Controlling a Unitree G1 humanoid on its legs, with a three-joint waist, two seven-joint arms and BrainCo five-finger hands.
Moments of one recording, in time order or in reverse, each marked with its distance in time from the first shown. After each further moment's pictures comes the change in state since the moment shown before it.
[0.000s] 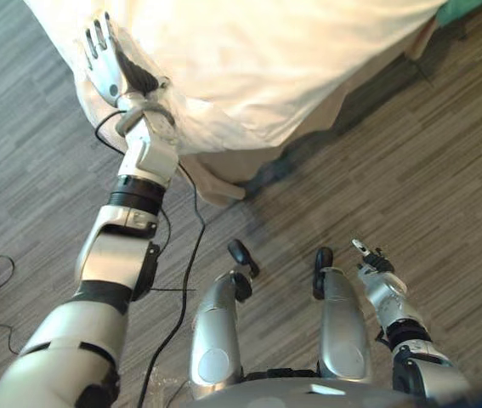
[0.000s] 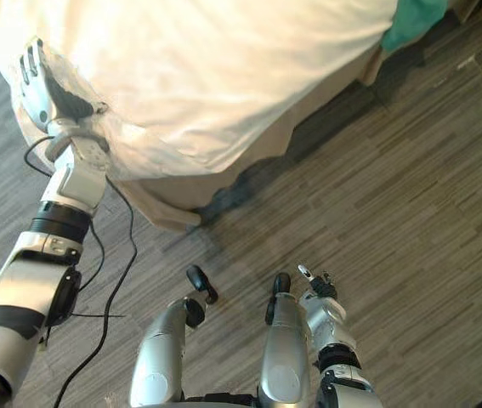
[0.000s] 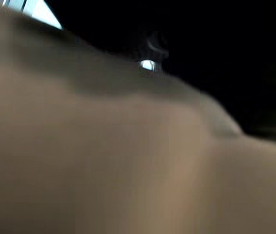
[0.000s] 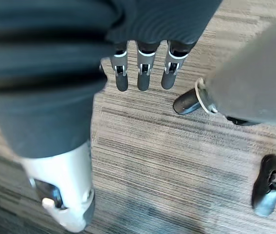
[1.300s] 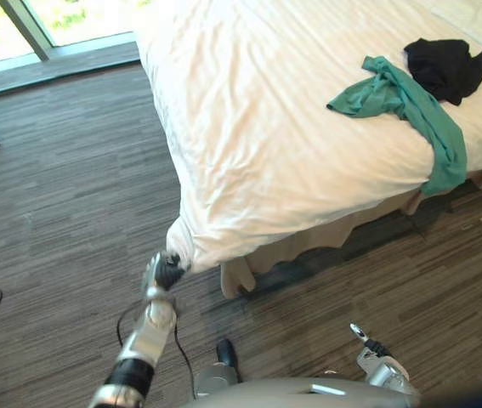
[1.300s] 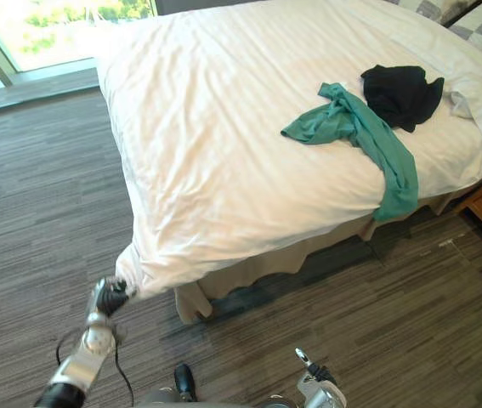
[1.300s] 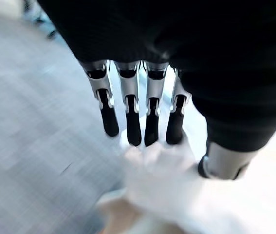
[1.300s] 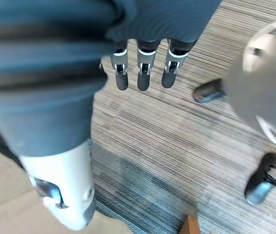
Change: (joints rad) left arm 1.179 -0.159 0.006 -0.073 -0.223 -0.524 -0.285; right arm 0.338 0.002 0.024 0.169 -0.070 0.031 0.014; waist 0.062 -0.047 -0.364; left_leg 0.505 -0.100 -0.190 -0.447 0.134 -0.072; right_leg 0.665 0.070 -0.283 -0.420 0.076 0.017
